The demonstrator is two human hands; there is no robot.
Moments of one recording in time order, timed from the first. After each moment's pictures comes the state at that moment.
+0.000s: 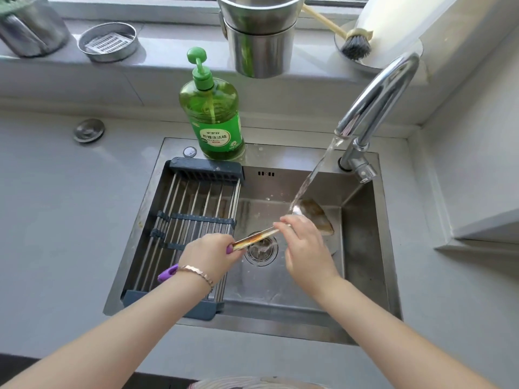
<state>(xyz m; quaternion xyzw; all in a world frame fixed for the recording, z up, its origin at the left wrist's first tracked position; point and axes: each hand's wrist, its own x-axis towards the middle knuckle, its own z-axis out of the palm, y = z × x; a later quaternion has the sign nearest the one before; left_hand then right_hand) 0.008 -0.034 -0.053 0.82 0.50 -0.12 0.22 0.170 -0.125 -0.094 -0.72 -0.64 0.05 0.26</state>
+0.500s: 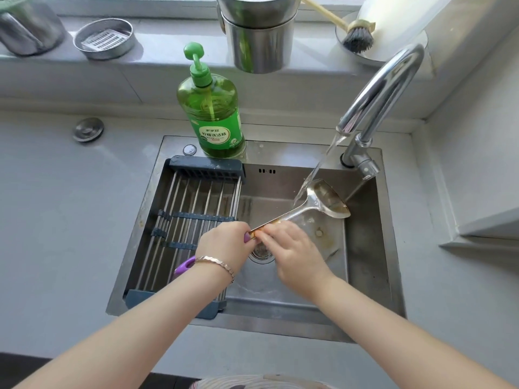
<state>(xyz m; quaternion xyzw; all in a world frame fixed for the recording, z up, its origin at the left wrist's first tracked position) 0.036 -0.035 -0.039 0.83 0.51 -0.10 0.22 0.159 -0.119 -0.097 -0.64 -0.72 0.01 0.27</state>
